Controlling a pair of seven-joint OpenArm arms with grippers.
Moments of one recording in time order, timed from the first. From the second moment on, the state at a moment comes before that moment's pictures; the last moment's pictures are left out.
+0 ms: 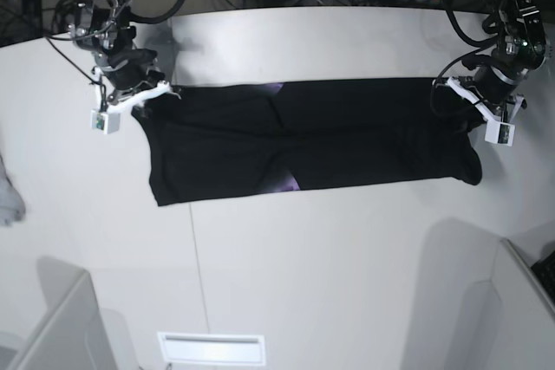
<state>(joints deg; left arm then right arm) 21.3 -20.8 -27.0 102.1 -32.4 -25.5 43.8 -21.1 1.4 13.5 107.3 26.3 2.4 -46.1</state>
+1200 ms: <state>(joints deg) 13.7 -12.7 -4.1 103.7 -32.3 -14.7 49.7 -20.6 1.3 13.5 107.3 26.4 2.4 -46.2</state>
